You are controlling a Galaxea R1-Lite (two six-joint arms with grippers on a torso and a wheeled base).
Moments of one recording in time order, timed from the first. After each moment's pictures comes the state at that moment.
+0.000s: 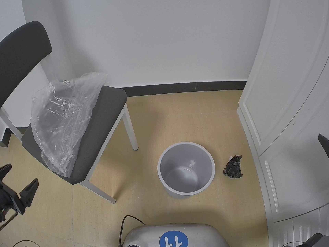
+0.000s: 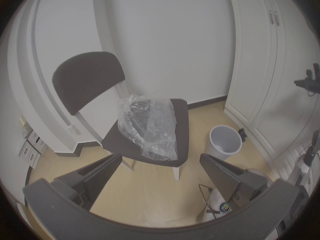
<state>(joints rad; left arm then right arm) -0.02 0.65 -0.38 0.00 0.00 0.16 0.02 0.71 -0.47 -0.21 0.00 0.10</state>
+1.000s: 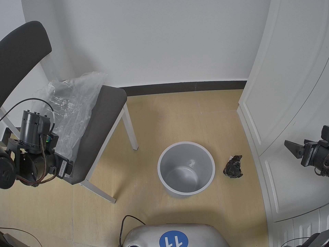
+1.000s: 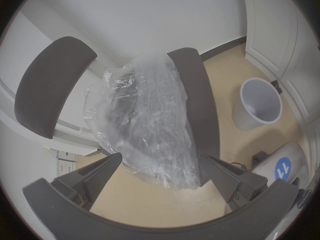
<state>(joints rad) -0.30 1.46 -0.68 -0.08 0.51 0.21 0.15 1.11 -0.45 -0.39 -0.08 0.14</state>
